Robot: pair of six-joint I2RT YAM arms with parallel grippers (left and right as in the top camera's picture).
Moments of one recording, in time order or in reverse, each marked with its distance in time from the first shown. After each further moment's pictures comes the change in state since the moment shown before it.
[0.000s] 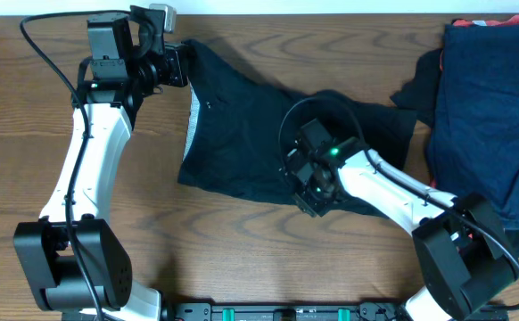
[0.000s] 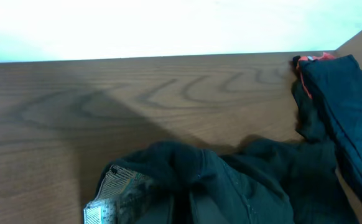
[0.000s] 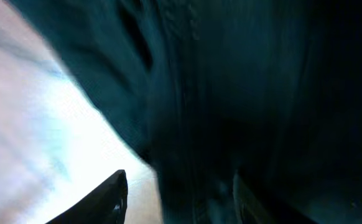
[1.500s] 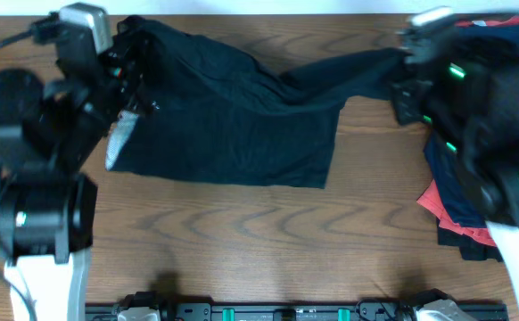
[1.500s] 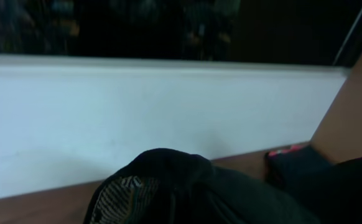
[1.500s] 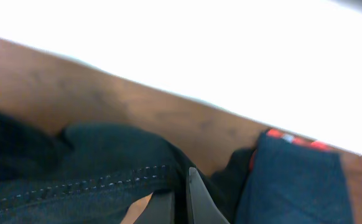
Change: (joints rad) left arm 0.000 -0.641 0.000 -0.061 -0.127 -0.097; right arm -0.274 -0.552 0.586 -0.097 0.295 0.040
